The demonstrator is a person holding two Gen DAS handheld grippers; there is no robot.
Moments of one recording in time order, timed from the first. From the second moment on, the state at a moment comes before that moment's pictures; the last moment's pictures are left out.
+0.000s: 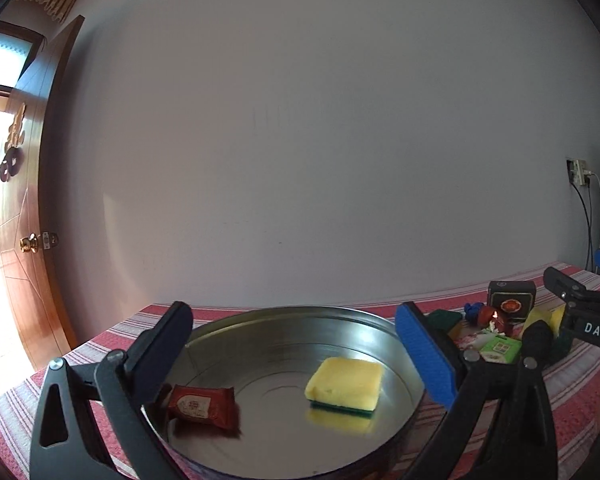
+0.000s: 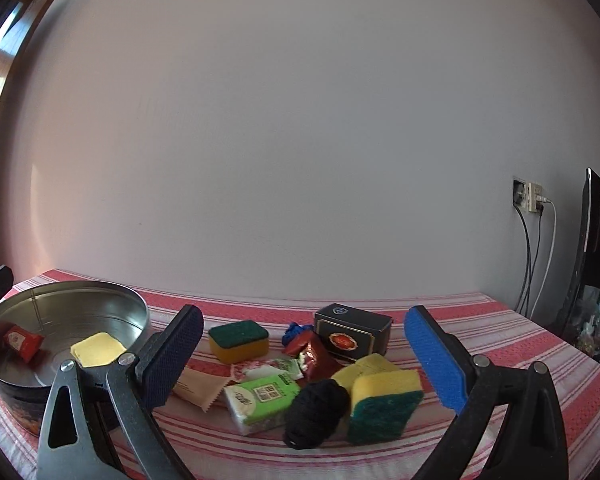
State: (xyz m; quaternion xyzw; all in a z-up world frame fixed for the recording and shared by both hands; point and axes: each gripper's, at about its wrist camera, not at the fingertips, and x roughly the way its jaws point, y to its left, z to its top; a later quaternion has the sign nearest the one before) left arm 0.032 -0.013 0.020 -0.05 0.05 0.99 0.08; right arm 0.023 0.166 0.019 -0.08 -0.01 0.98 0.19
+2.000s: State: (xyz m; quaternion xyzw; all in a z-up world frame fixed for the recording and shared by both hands) left arm -0.013 0.246 -0.041 -0.33 0.23 0.85 0.35; right arm 0.059 0.340 -0.004 -0.13 0.34 0.92 0.15
